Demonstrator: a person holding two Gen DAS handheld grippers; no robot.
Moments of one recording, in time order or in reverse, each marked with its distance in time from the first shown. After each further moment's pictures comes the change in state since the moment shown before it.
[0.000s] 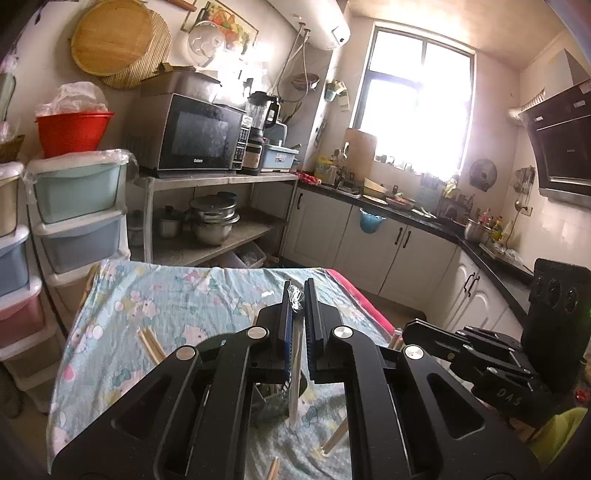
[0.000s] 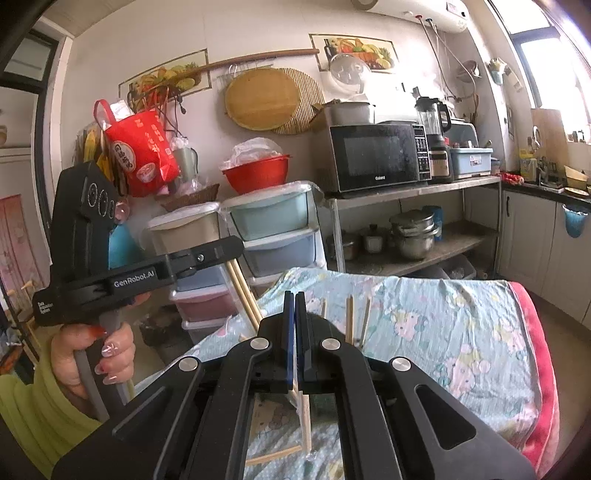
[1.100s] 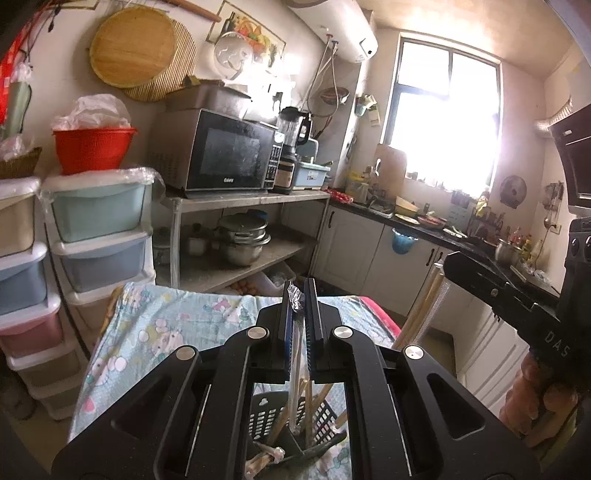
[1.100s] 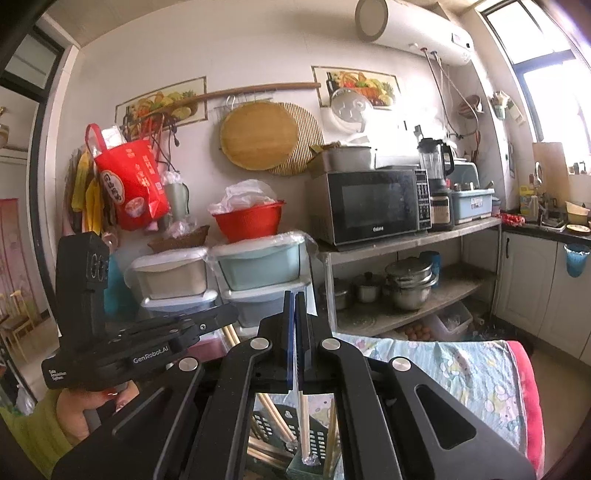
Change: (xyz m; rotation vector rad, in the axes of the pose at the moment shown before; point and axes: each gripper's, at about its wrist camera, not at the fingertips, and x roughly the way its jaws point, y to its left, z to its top) left arm 0.032 0.028 0.042 -0.025 -0.044 0.117; right arm 0.045 -0.017 0.077 -0.038 -0.121 -0.026
